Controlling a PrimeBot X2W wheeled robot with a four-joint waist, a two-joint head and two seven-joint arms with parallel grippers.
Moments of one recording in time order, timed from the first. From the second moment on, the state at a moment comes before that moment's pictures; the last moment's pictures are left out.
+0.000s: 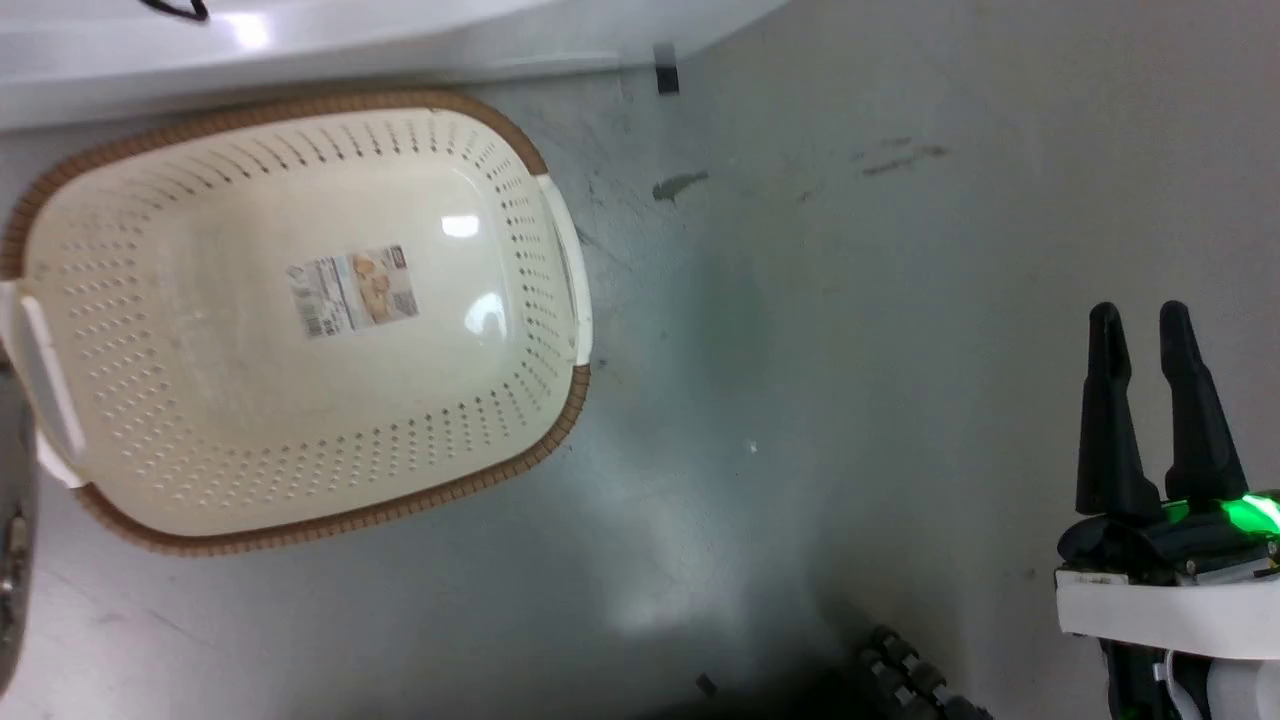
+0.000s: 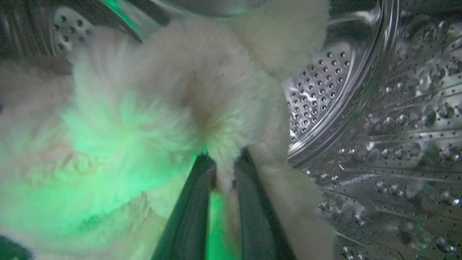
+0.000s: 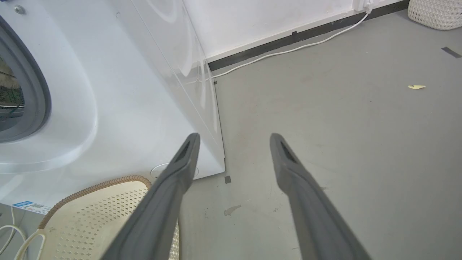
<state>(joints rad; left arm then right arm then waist) -1.61 0.35 -0.29 0.71 -0.15 0.16 -0.08 -0.09 -0.05 0.01 -0.23 0.50 0.13 -0.26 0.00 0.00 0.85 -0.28</state>
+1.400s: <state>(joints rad) -1.50 0.23 -0.34 0.85 -0.28 0.09 -0.14 -0.14 -0.05 -0.02 -0.23 0.45 0.13 -0.26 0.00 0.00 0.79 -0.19</state>
